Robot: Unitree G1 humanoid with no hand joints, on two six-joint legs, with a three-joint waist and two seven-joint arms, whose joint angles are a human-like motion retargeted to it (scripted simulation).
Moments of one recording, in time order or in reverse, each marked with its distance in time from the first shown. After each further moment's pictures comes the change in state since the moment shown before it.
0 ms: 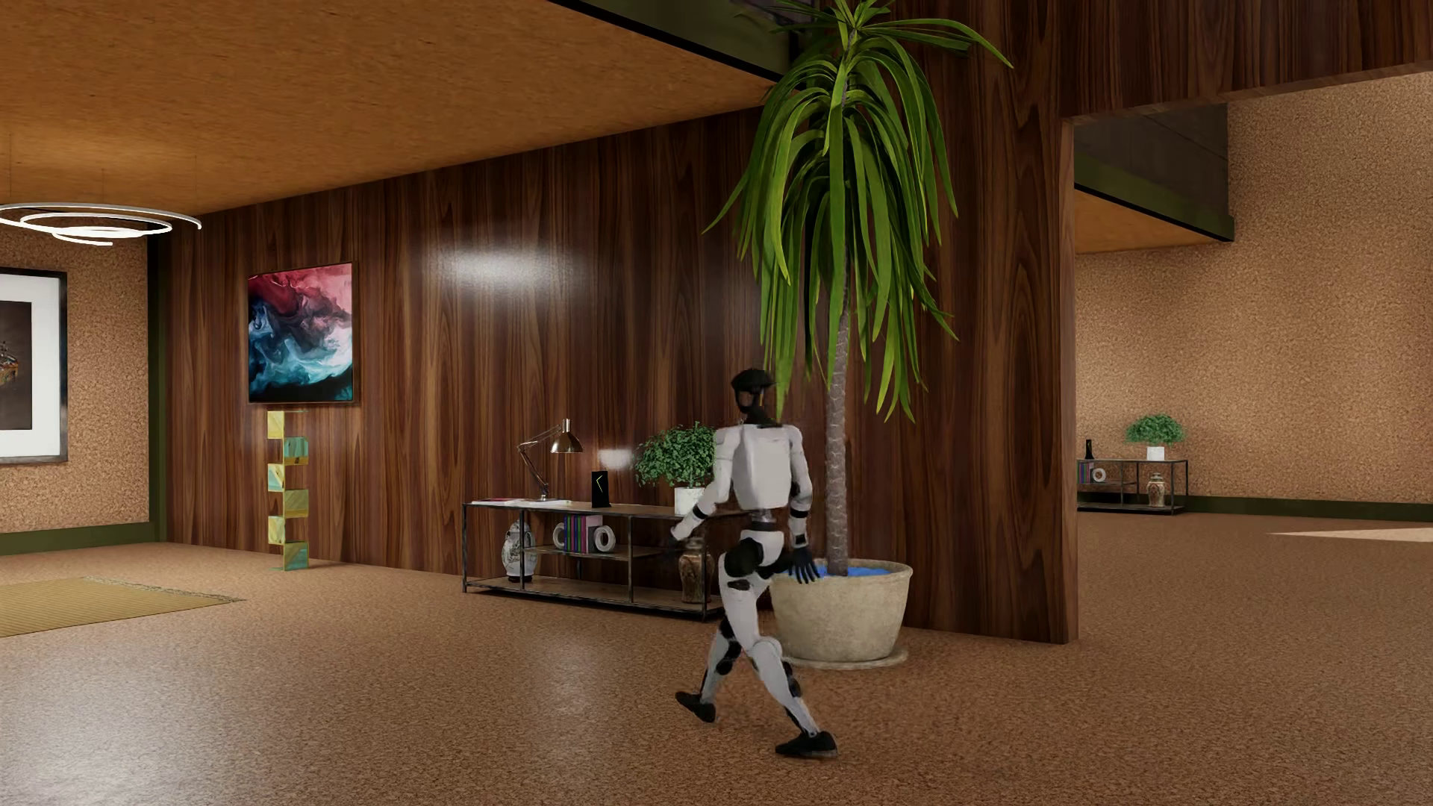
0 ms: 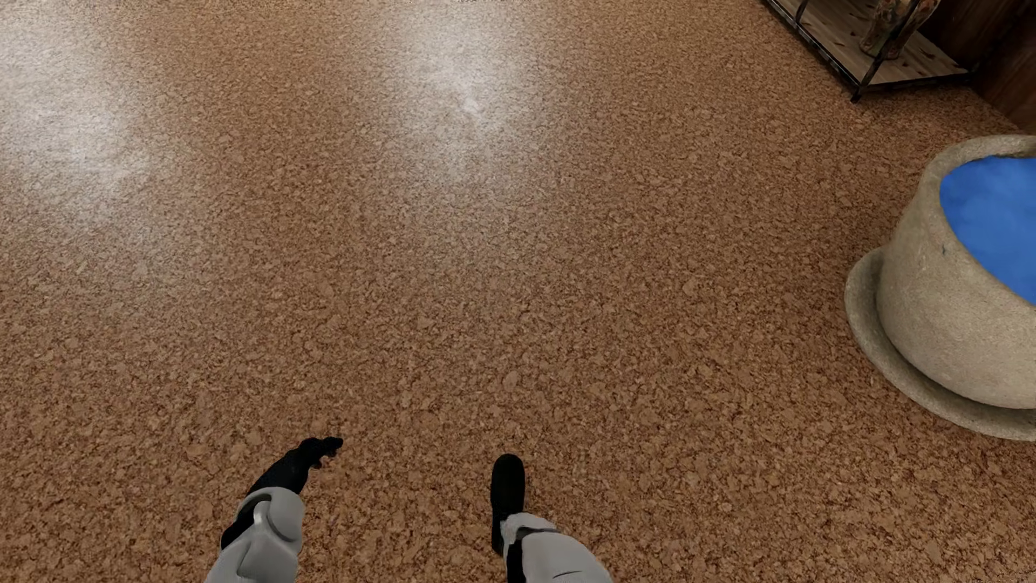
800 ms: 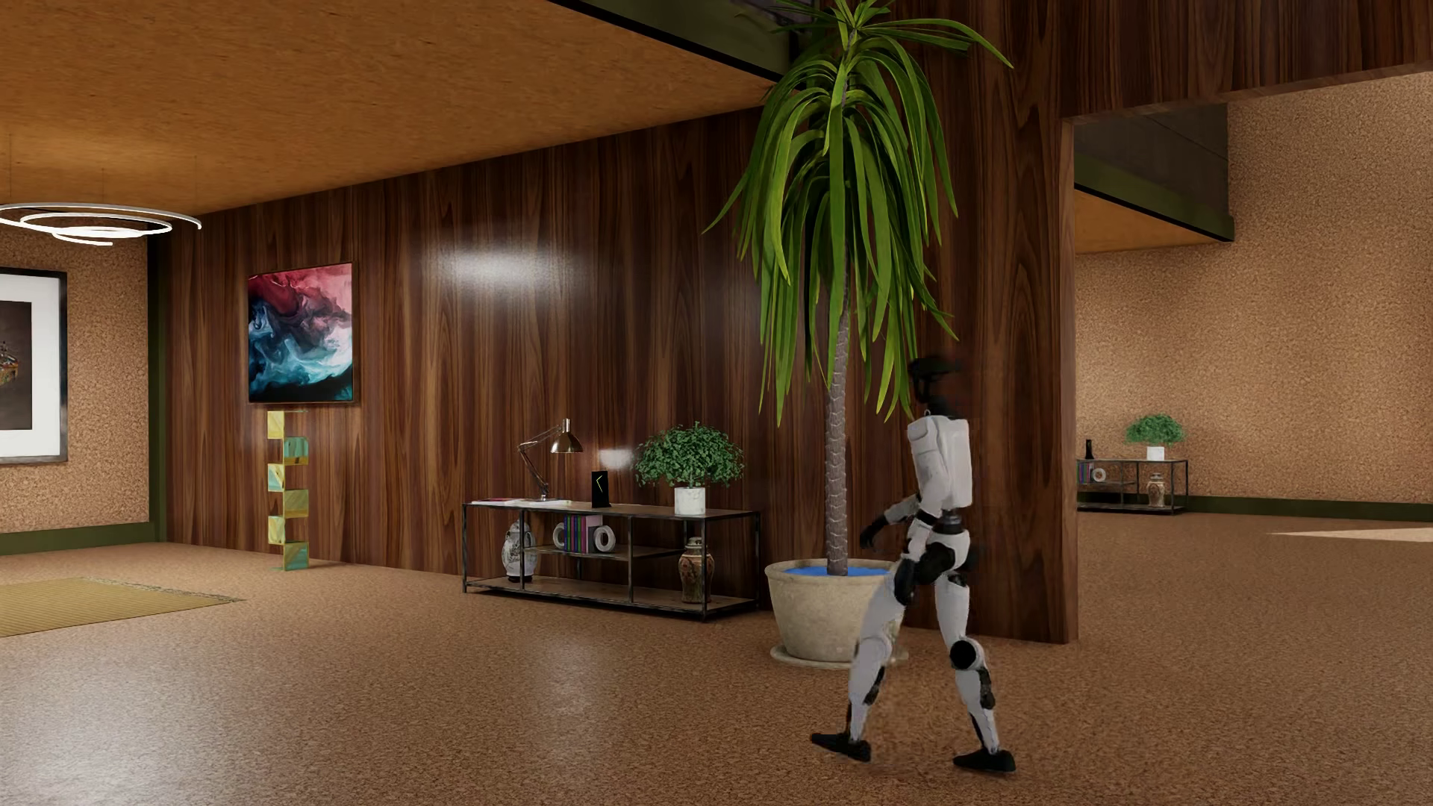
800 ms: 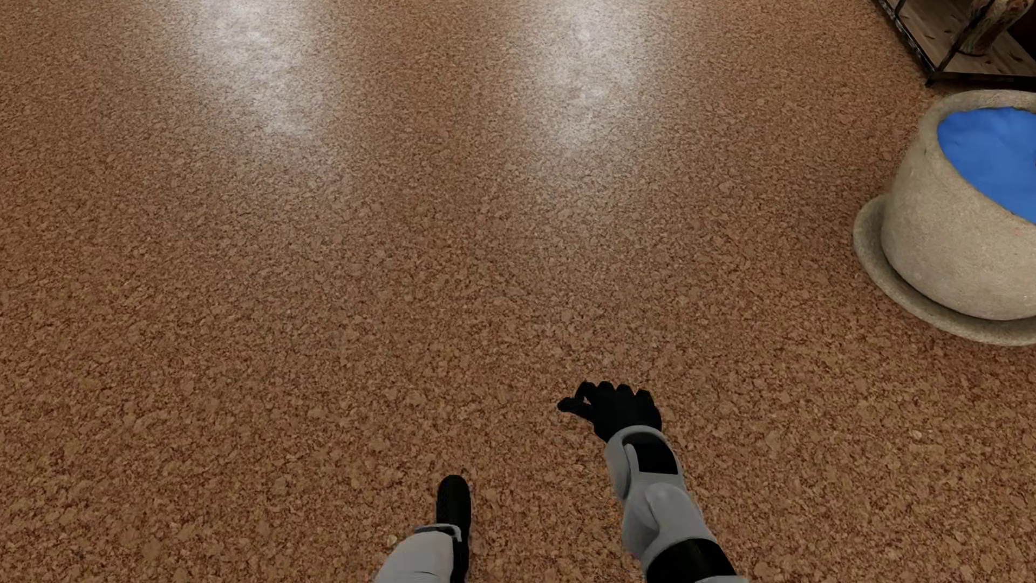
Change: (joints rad) body -0.845 0.706 0.149 0.203 0.144 0.138 -0.316 0.061 0.033 0.031 0.072 0.397 -0.509 0.440 -0.344 -0.087 -0.032 0.048 -0.057 0.062 0.296 0.054 -0.197 0.010 0.083 0.091 -0.123 -0.103 -0.203
